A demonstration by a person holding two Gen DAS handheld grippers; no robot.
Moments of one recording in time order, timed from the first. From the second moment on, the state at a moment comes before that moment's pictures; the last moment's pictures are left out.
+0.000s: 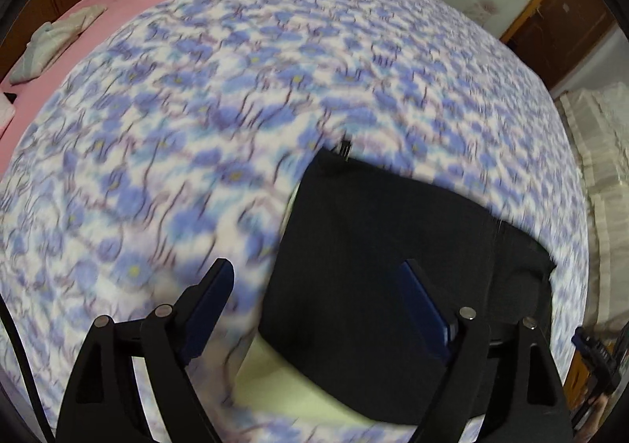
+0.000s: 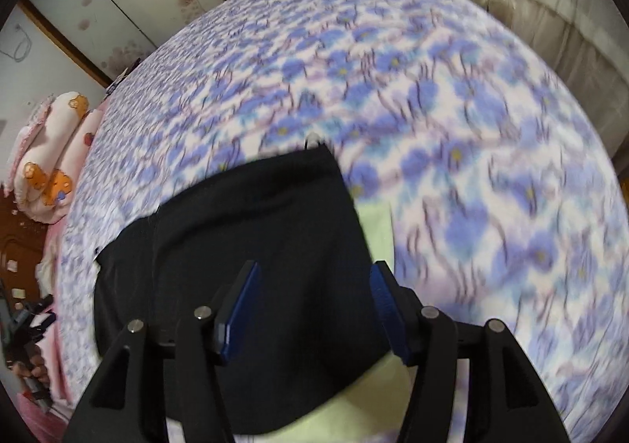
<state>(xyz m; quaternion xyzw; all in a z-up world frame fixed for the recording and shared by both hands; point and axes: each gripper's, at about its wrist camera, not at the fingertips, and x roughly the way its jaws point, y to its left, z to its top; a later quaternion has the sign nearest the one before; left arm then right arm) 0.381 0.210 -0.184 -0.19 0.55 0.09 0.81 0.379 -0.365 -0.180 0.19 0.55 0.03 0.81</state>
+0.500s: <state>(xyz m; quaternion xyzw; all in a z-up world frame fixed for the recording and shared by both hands) 0.288 0.222 -0.256 -0.23 0.59 0.11 0.77 0.308 -0.373 -0.240 0.15 0.59 0.00 0.80</state>
